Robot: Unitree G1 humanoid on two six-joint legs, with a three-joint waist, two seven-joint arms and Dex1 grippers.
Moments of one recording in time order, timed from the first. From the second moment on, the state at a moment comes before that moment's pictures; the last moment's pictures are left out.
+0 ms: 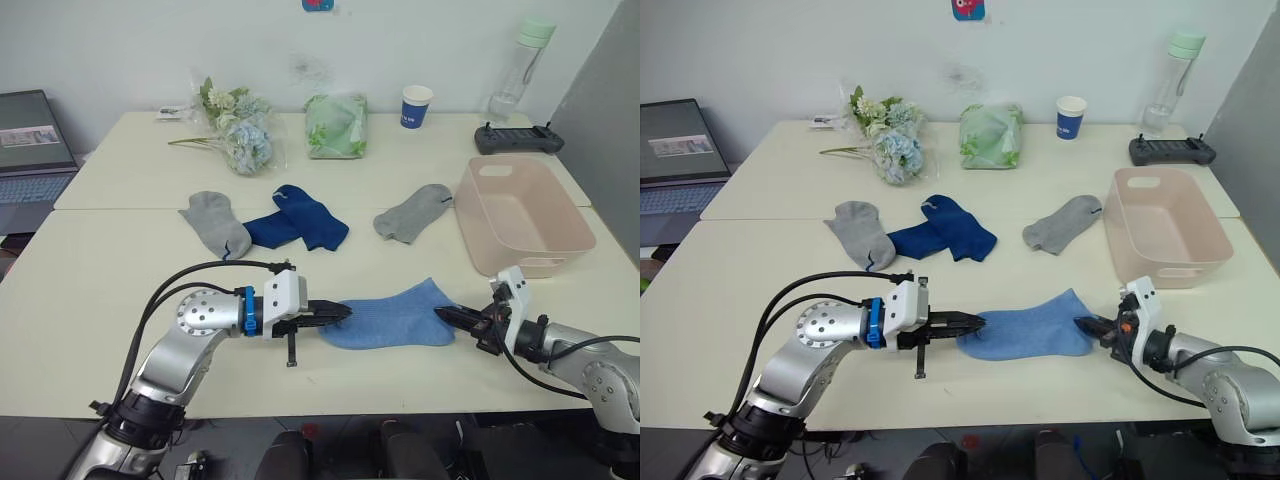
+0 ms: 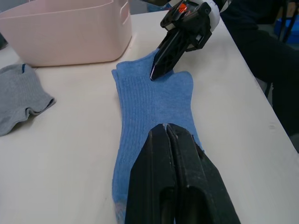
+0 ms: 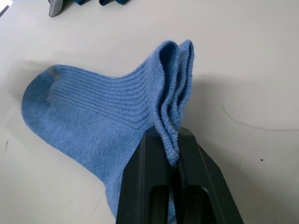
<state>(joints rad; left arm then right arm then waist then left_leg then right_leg) -0.29 0.56 -0.24 -0.20 -0.31 0.13 -1.13 -0.04 -0.61 -0.22 -0.35 0.70 0.98 0.66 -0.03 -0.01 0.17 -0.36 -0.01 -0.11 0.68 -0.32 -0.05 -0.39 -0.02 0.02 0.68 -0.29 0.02</state>
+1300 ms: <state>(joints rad) -0.45 0.32 -0.43 0.17 -0.03 0.10 -1.00 -0.01 -0.63 -0.22 -0.42 0.82 1.04 0.61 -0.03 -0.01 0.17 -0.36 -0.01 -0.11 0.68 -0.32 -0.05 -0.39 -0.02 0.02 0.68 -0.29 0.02</state>
